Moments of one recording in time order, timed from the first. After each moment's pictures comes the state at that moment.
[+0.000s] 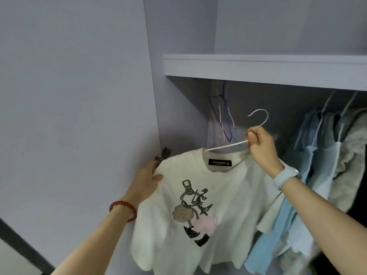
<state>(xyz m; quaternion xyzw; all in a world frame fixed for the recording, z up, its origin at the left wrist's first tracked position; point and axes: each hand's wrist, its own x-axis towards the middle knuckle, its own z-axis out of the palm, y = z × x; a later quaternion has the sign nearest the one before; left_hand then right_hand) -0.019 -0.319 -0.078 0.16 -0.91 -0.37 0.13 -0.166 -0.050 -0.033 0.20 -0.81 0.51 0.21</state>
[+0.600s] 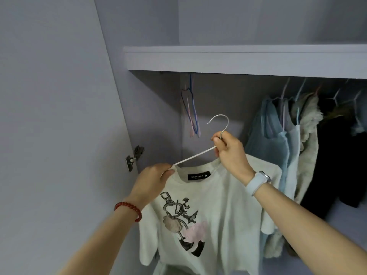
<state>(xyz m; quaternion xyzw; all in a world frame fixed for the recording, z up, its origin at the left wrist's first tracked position) -0.046 -0.261 -0.089 -0.06 -0.95 -0.25 0.18 -0.118 -0.049 -0.046 0.20 -0.81 0.52 0.19</state>
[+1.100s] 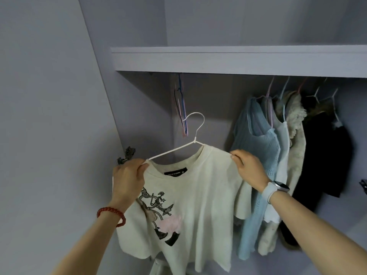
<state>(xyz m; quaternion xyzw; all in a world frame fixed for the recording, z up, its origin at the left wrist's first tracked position) -0.040 -0.283 -0.088 -0.01 -0.92 -0.24 0.32 -0.124 0.034 -0.098 0.17 -0.92 0.29 0.20</state>
